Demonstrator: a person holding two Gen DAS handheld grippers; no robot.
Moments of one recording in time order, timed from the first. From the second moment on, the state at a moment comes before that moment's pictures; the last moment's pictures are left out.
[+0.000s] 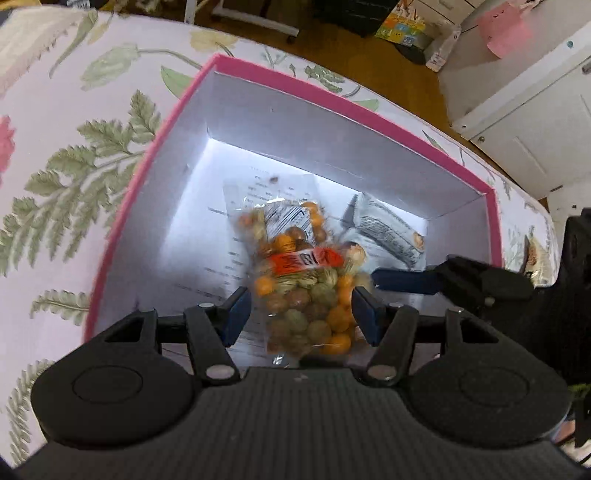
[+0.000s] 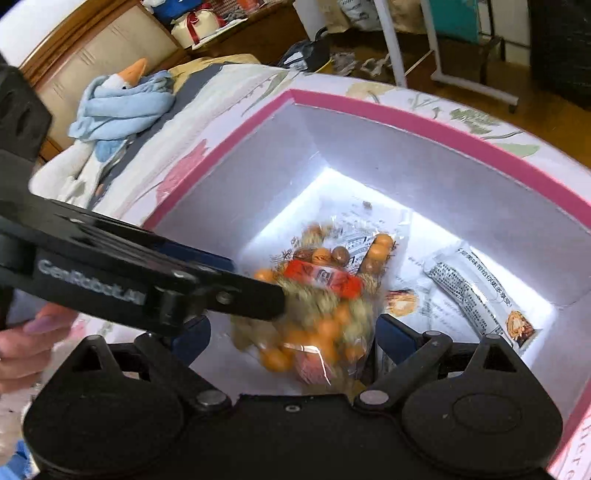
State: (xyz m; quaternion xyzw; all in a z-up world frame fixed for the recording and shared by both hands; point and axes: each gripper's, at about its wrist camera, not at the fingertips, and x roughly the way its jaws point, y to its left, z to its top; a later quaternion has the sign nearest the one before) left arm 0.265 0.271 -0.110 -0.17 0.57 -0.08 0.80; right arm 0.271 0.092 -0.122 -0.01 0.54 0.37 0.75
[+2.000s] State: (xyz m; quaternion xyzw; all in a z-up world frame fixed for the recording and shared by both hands) left arm 0.180 -0.018 -0.099 0.04 0.45 -0.21 0.87; right arm 0.113 -0.286 -0.082 -0.08 0.43 0.16 0.89
